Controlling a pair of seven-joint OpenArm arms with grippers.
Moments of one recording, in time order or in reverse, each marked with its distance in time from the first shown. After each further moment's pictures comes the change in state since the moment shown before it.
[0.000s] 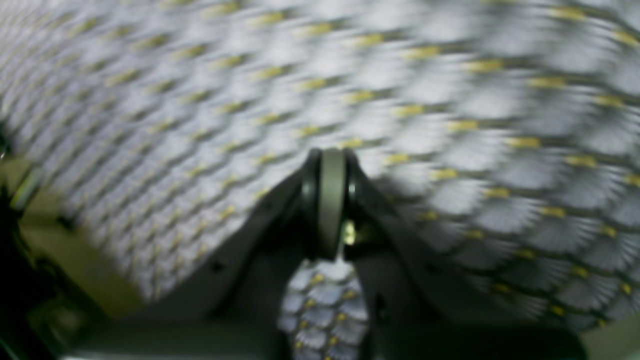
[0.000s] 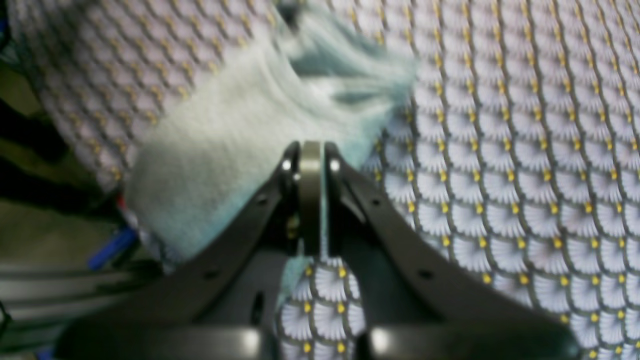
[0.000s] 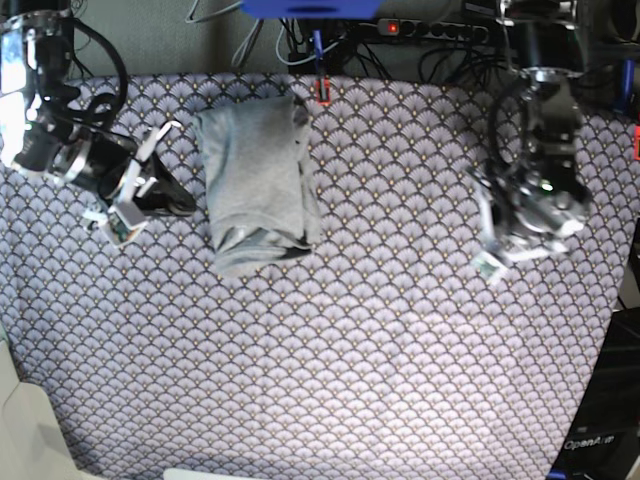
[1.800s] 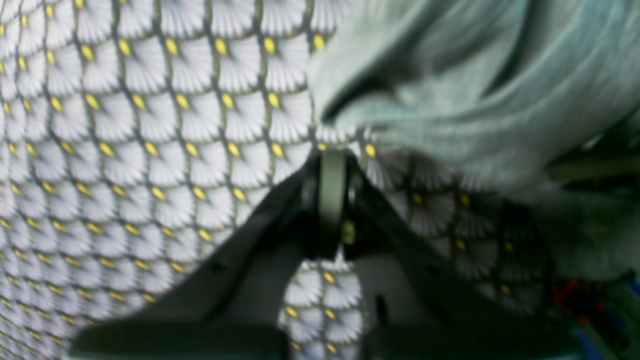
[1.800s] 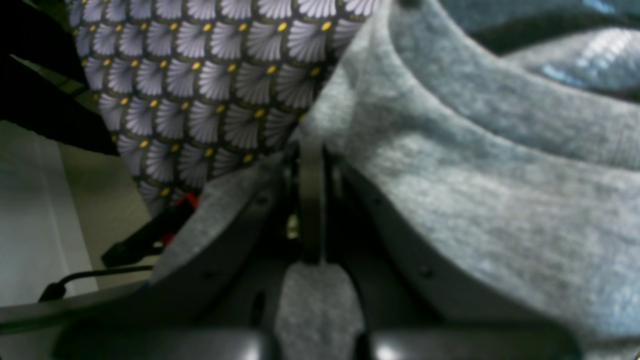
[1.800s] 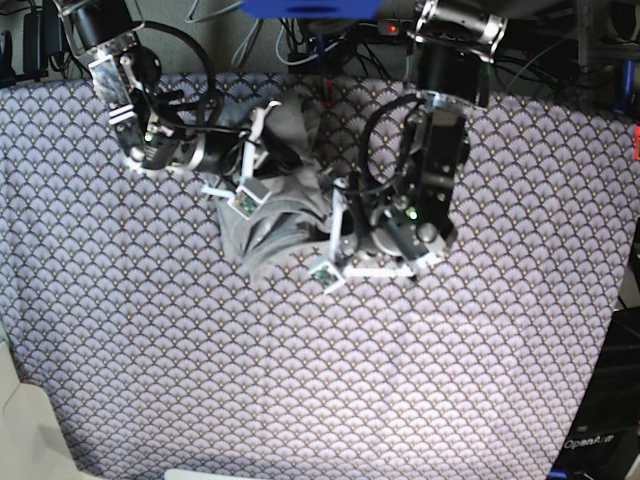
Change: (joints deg) left arm -8.9 17.1 19.3 -10.3 -0.1 0.0 -0.3; right arm 10.2 -9.1 -24.8 -21.9 -11.8 -0.2 8.0
